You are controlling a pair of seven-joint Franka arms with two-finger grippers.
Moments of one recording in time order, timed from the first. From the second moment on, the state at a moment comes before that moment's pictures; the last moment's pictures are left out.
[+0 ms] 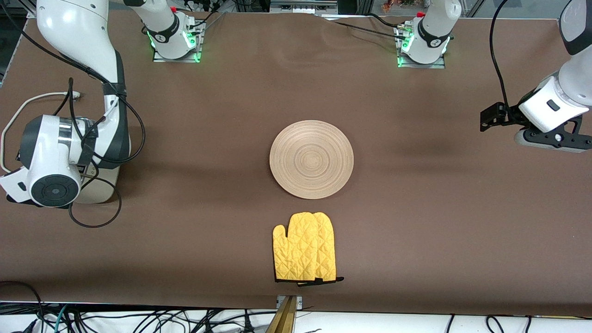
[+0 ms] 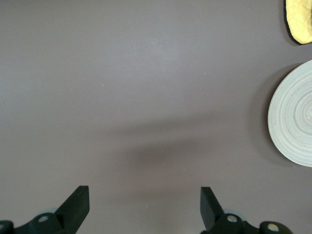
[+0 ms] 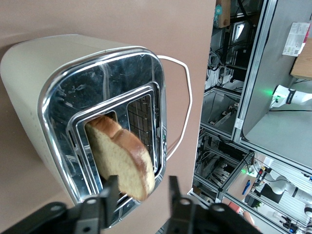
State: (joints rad) left arm 0.01 0.06 -0.07 -1.64 0.02 1.63 0.08; right arm 0.49 0.69 -0.62 -1.35 -0.38 1.50 0.19
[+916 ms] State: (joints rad) left arm 0.01 0.07 -0.07 -1.62 0.02 1.63 0.08; right arm 0.54 0.48 -0.61 -1.25 0.17 1.49 -0.10
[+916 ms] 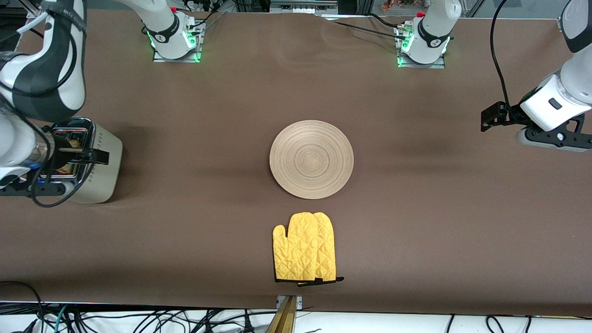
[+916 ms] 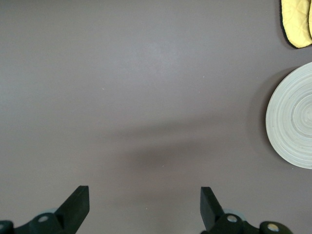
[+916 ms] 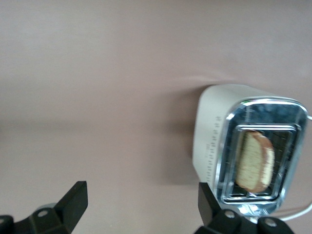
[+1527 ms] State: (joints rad) left arm 0.01 0.07 -0.07 -1.62 0.02 1.63 0.08; right arm 0.22 0.22 -0.19 -1.39 0.12 1.63 -0.10
